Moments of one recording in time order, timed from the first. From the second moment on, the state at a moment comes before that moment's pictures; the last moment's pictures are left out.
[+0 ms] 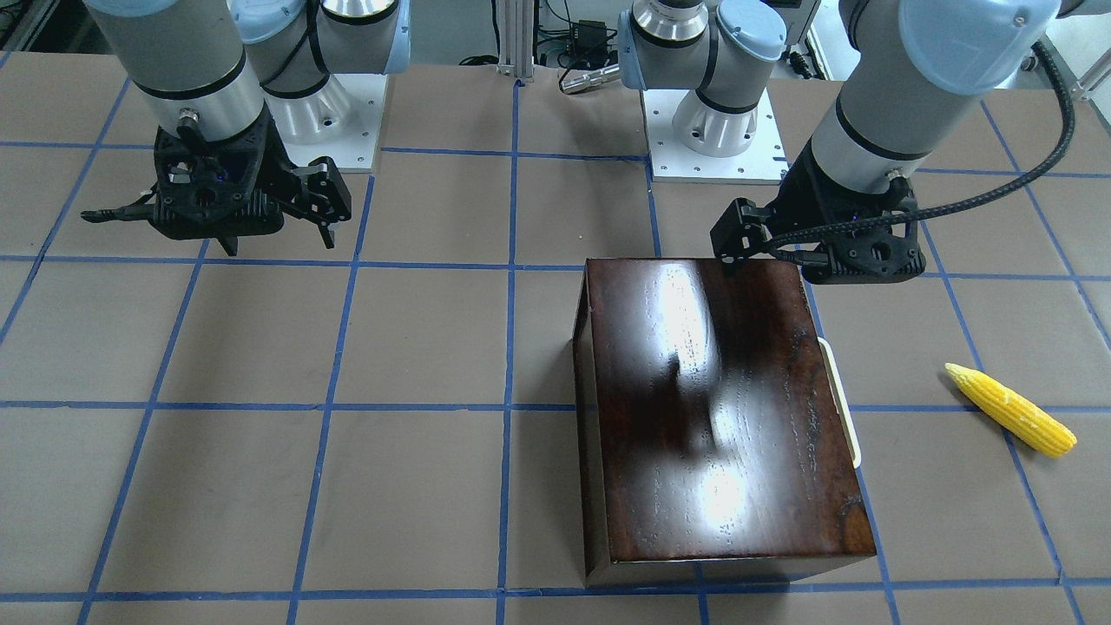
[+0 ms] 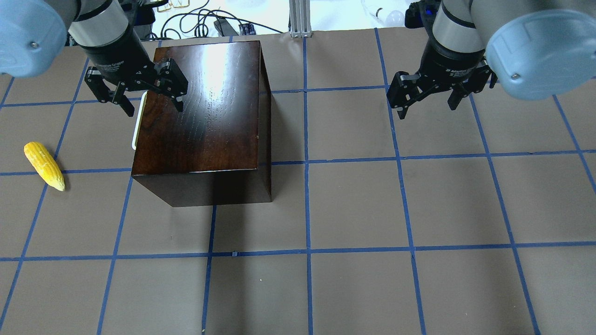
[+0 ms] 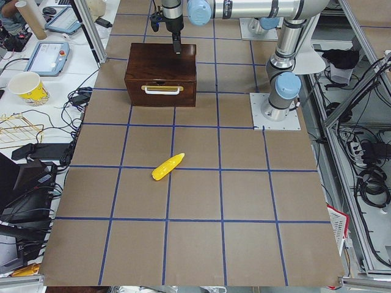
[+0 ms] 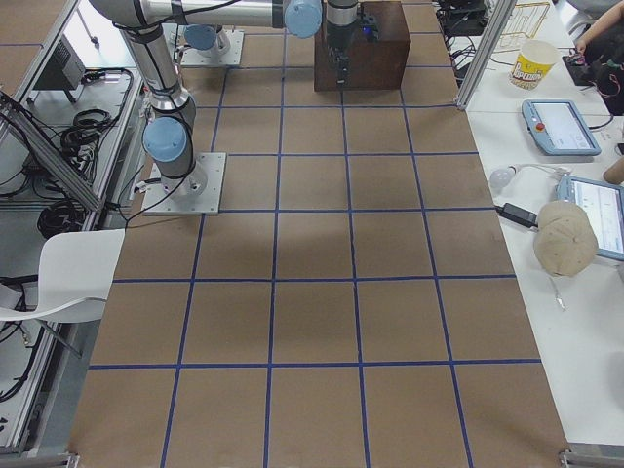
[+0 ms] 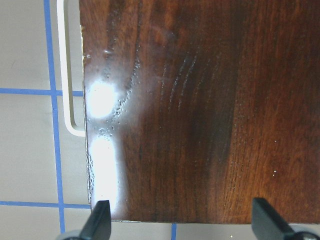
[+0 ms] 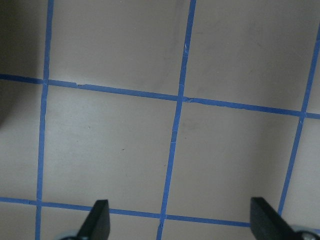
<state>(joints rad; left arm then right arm) -1.53 -1.68 -1.48 -1.63 1.57 -0.01 1.62 -1.54 1.60 -1.63 -1.60 -0.09</state>
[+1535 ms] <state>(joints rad) -1.53 -1.69 -1.49 -1.62 1.57 -0.02 1.62 -1.53 1.60 -1.63 -1.60 -0.09</state>
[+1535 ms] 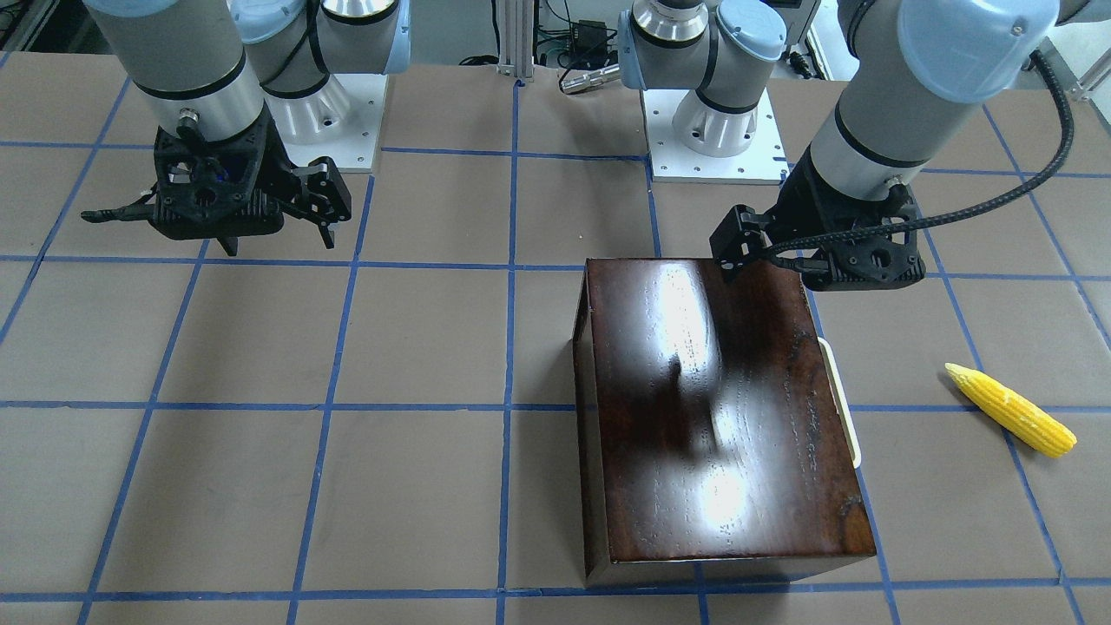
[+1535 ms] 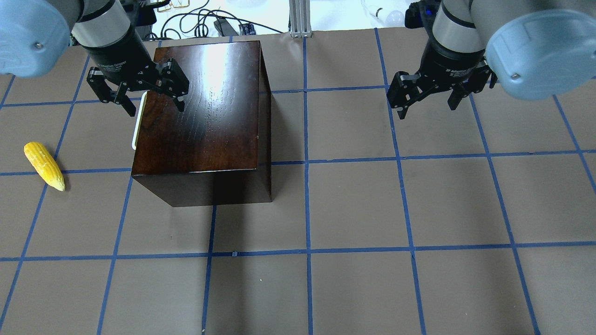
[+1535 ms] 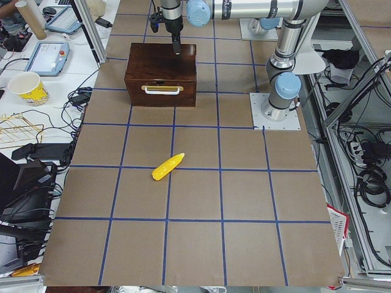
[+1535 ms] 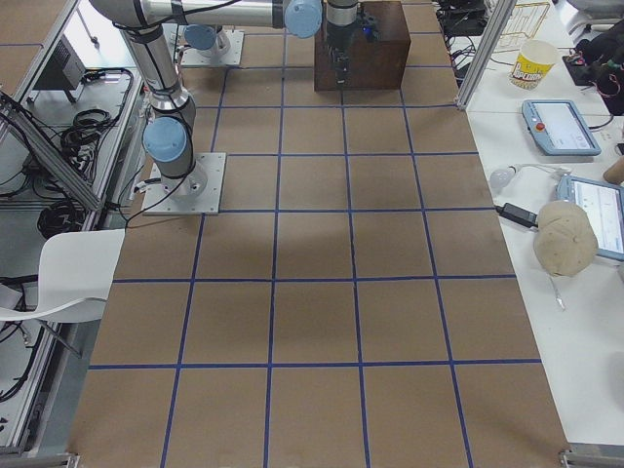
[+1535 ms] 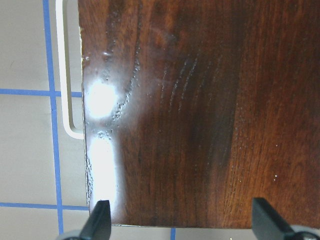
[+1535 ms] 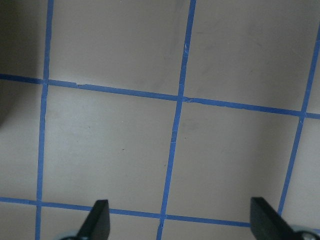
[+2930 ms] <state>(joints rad) -1.52 -1.69 -1.49 -1.61 1.57 -0.01 1.62 -1.53 1.60 -1.63 -1.60 -0.09</state>
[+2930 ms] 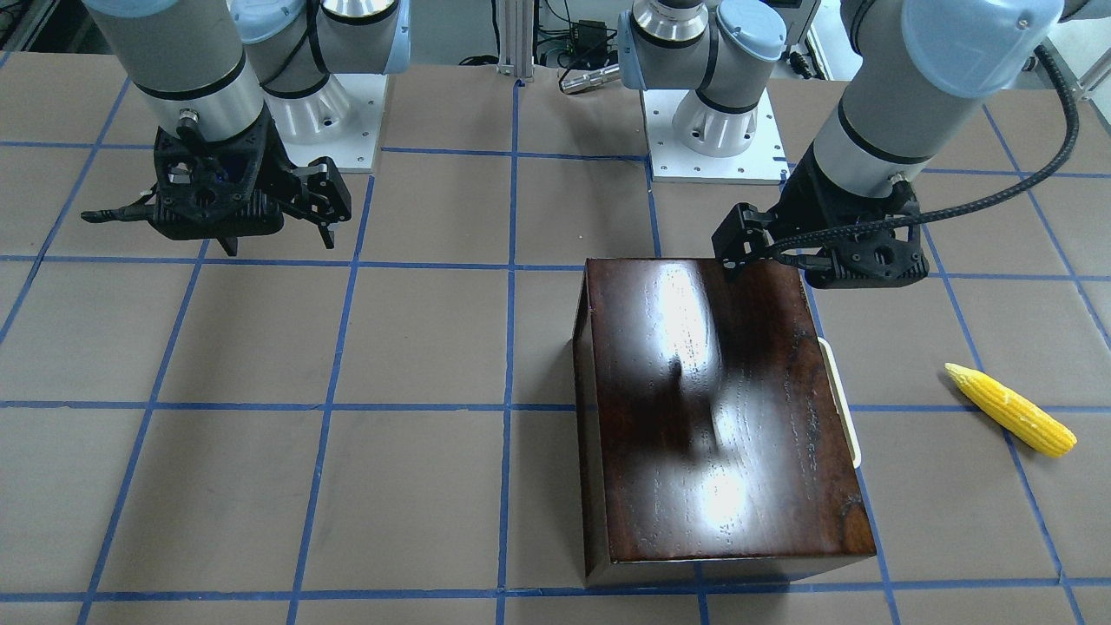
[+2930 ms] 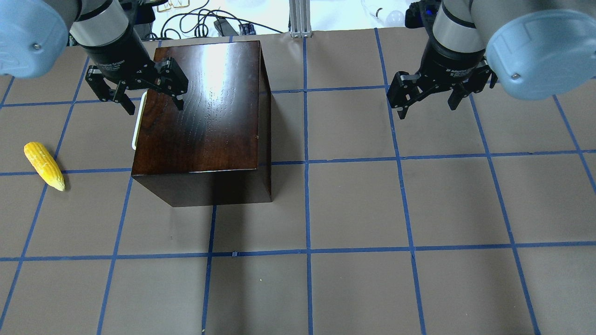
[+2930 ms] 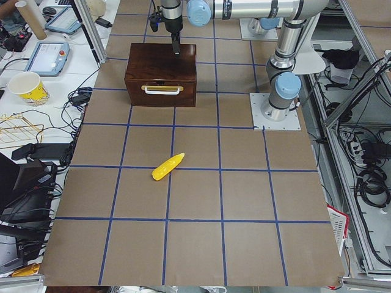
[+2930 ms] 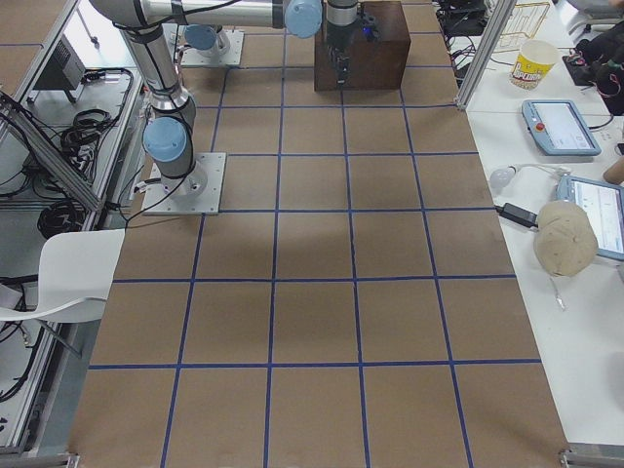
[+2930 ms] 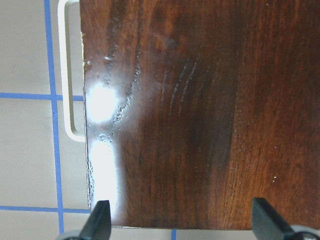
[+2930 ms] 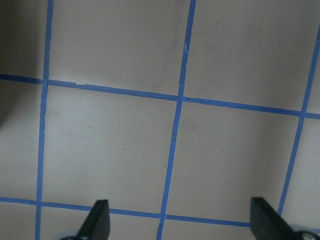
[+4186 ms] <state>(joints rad) -1.27 -1.74 -1.47 -1.52 1.54 0.21 1.62 -1.53 1.60 -1.63 -1.60 -0.09</state>
